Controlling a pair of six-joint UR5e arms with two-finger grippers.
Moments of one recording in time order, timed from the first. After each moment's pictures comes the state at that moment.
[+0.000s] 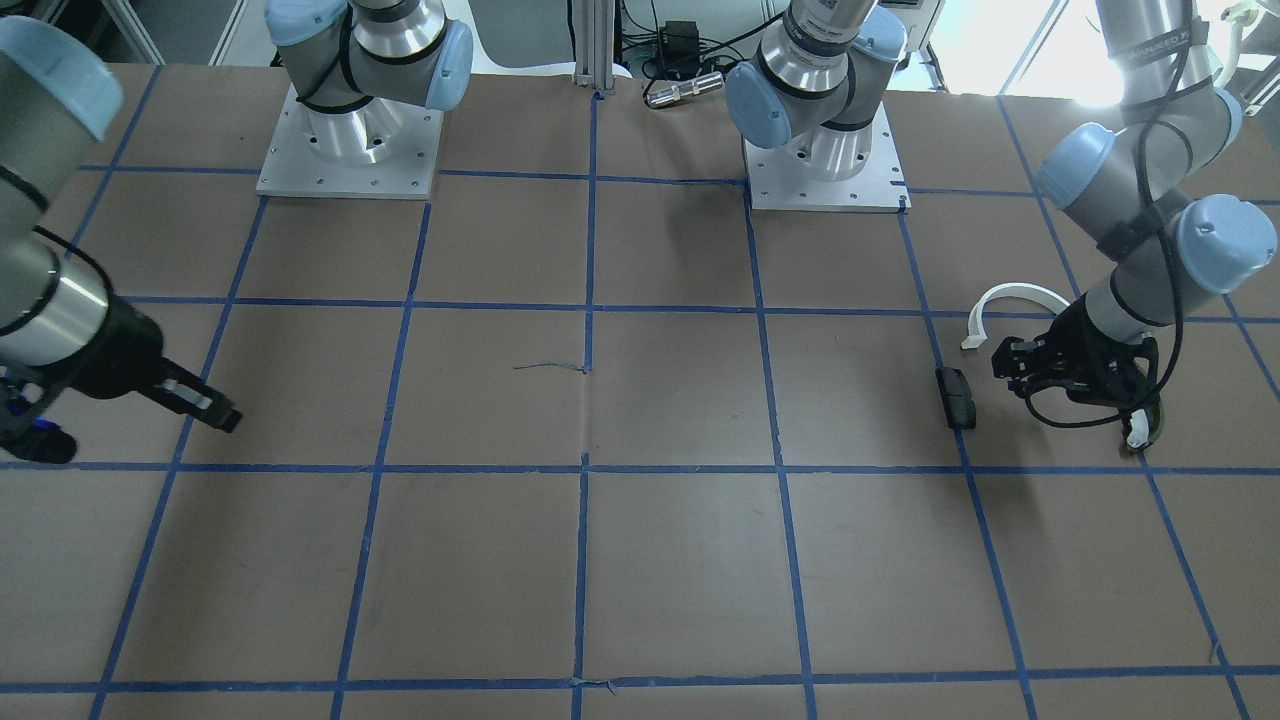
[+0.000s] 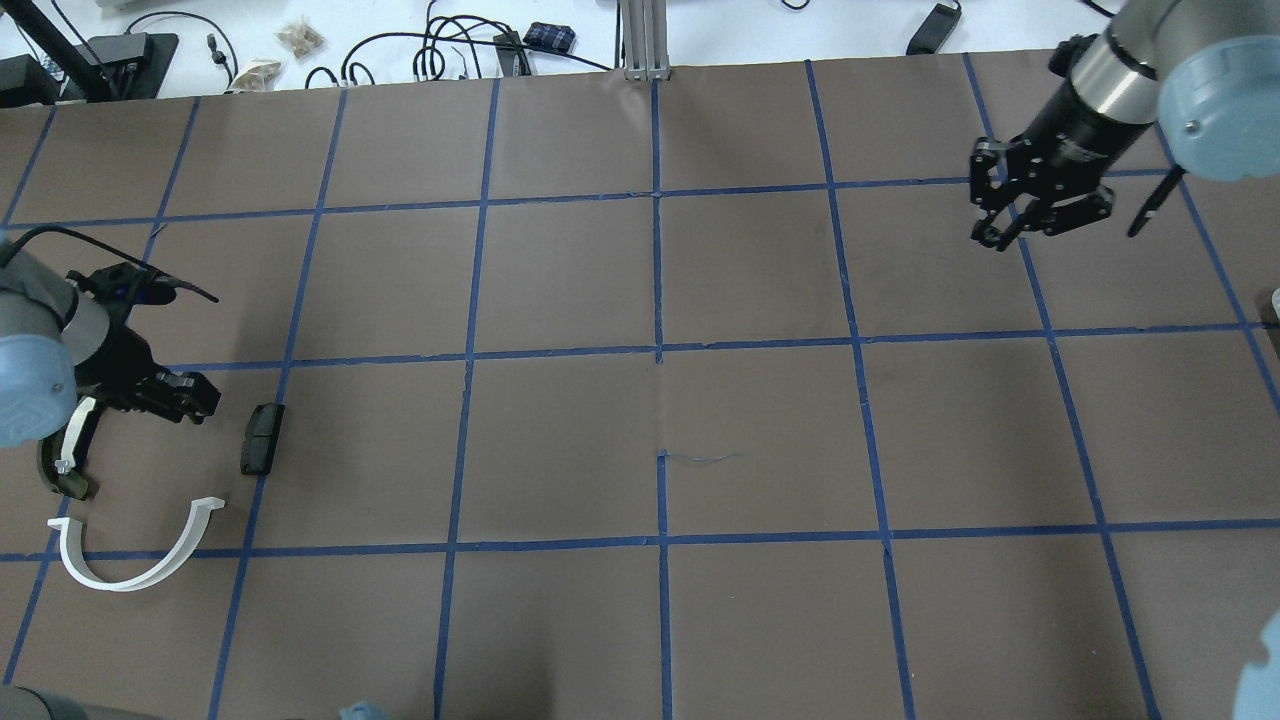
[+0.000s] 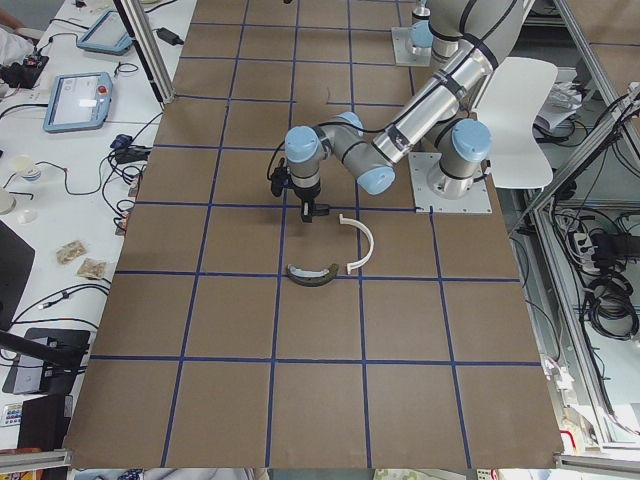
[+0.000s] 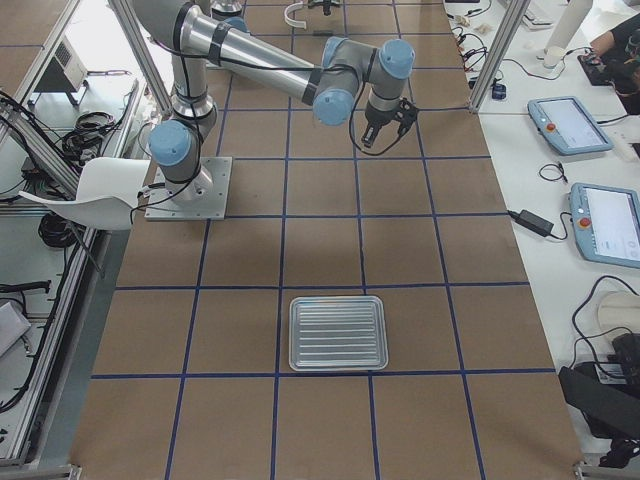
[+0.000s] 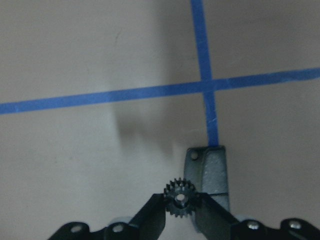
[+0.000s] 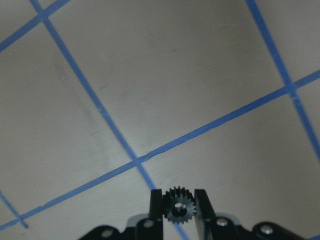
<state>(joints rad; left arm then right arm) -0.90 -1.79 -2.06 -0.93 1.59 0.74 1.39 -1.33 1.63 -1.80 -1.43 0.34</state>
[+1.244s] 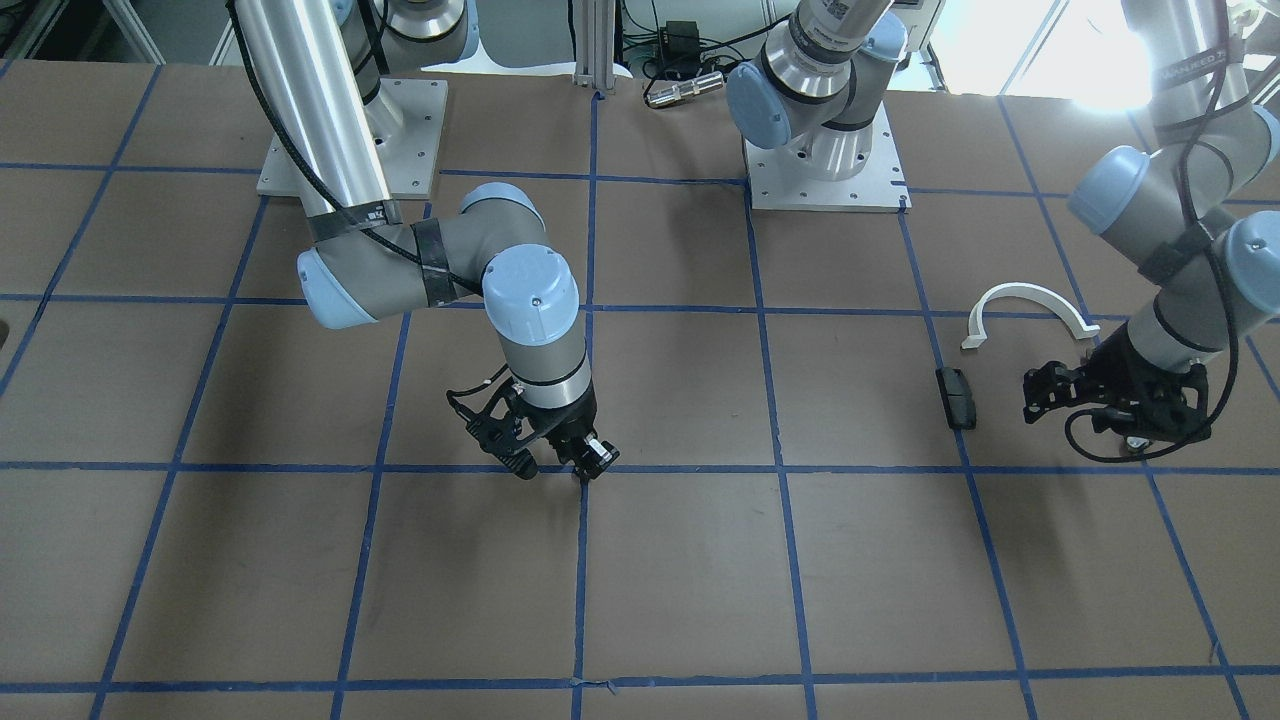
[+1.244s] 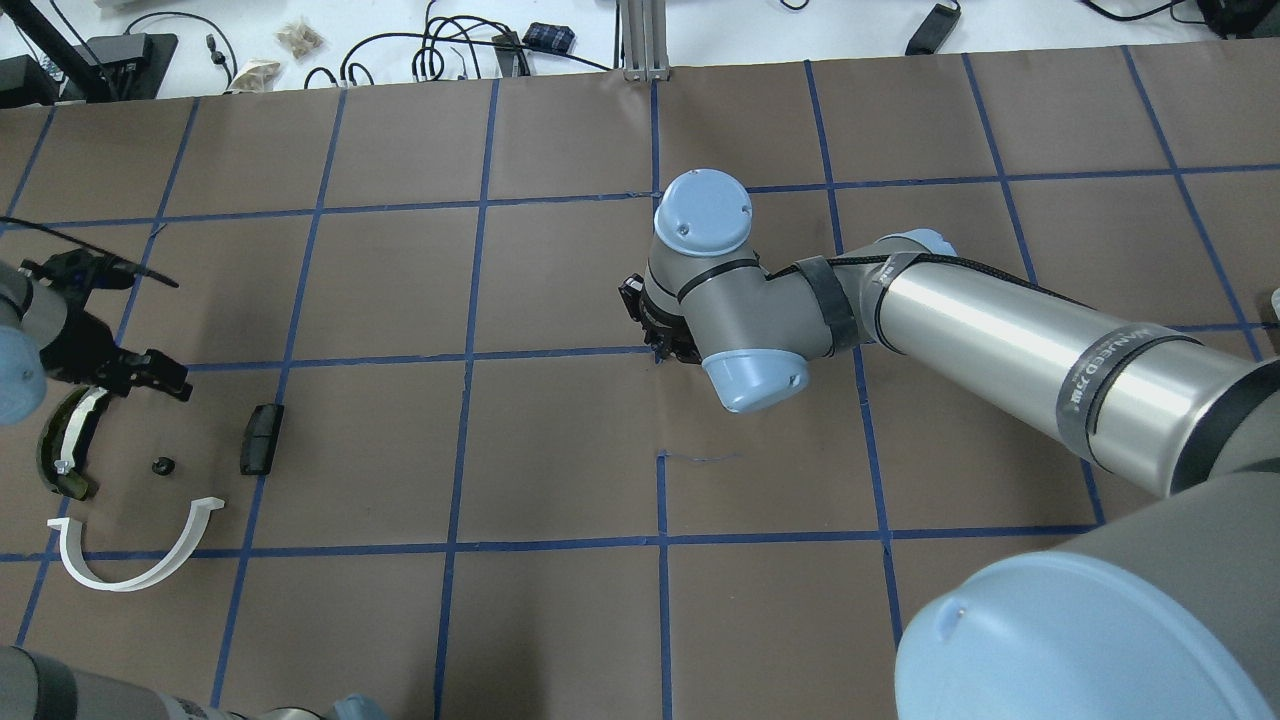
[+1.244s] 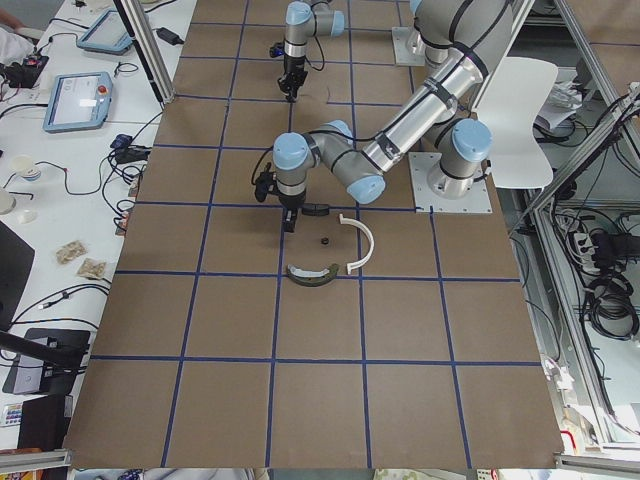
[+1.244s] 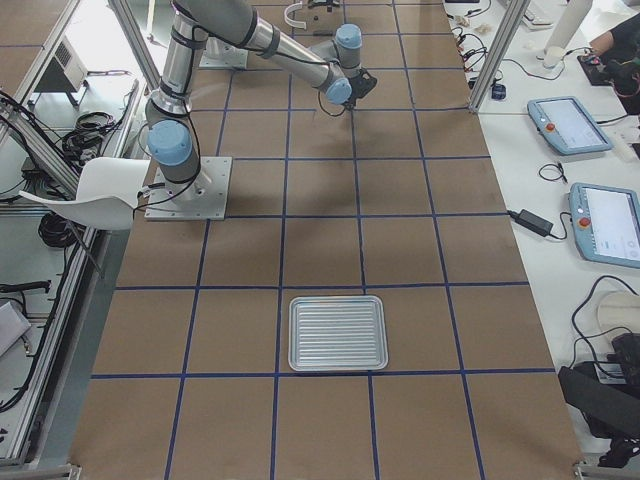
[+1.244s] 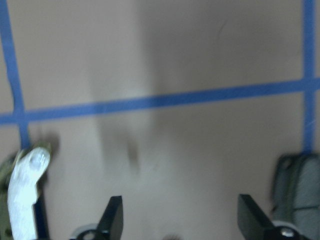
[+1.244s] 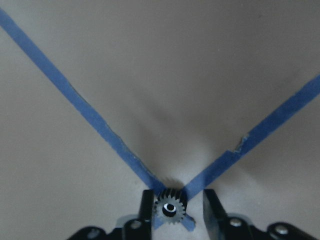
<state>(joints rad) -1.03 -1.86 -1.90 -0.93 1.55 0.70 1.92 -1.05 1.78 -2.46 -1.53 1.10</state>
